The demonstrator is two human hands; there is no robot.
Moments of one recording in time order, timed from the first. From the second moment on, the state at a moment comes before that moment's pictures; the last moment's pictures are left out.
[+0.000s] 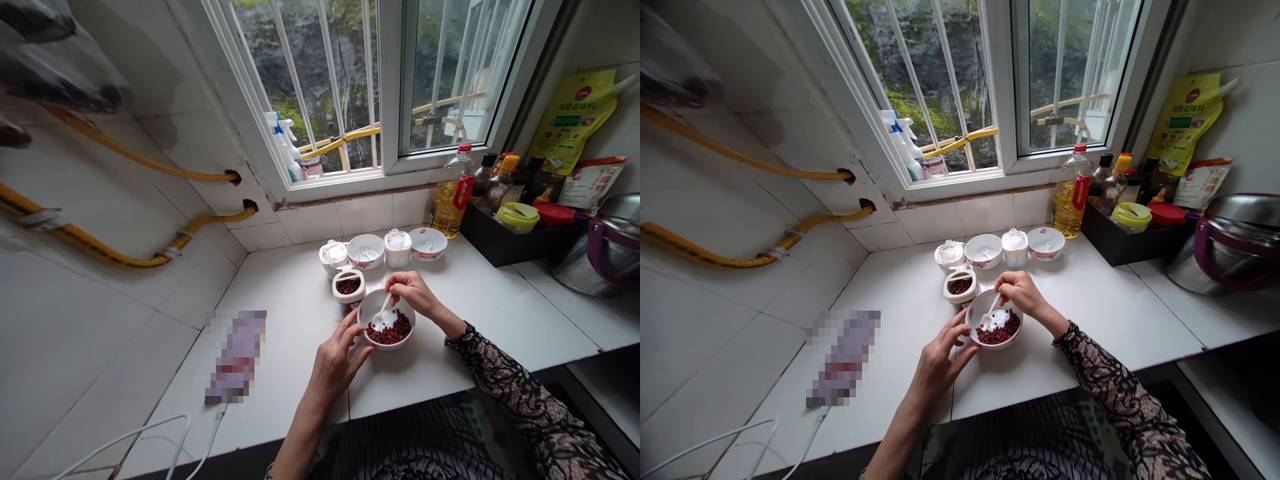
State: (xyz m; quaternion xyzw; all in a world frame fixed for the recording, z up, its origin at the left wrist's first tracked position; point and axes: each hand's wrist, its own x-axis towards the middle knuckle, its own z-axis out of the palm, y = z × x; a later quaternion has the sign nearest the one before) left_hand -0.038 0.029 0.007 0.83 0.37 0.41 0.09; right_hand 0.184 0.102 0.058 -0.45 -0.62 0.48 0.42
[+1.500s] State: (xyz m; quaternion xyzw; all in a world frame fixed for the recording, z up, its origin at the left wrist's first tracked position) left_hand -0.036 0.031 0.003 0.83 0.38 0.39 0.08; right_hand 0.192 0.113 0.063 -0.45 -0.54 0.50 0.50
